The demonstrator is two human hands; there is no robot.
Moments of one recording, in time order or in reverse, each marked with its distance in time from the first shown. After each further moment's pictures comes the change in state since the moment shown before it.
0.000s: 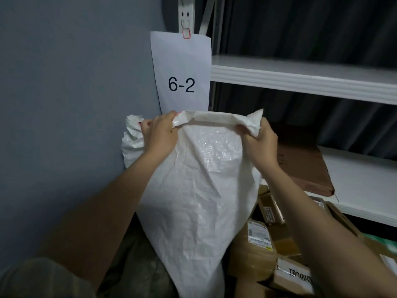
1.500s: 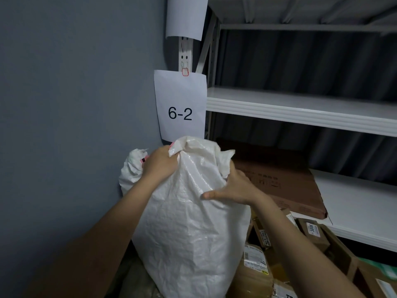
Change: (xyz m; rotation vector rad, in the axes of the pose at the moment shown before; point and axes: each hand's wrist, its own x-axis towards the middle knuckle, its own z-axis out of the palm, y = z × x) left_hand -0.008 0.013 -0.029 -0.123 -0.224 -0.221; right_hand -0.025 -0.013 -0.006 -0.387 -0.680 0.110
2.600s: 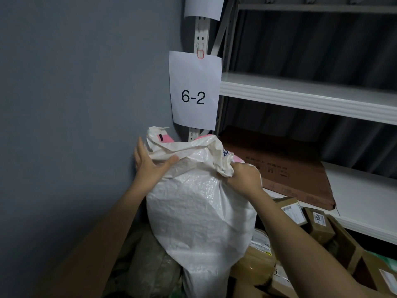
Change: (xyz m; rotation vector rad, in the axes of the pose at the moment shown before) left_hand -0.060 -0.075 0.003 -0.460 0.105 -0.159; right_hand 0.000 0.008 0.039 -0.512 0.310 -0.119
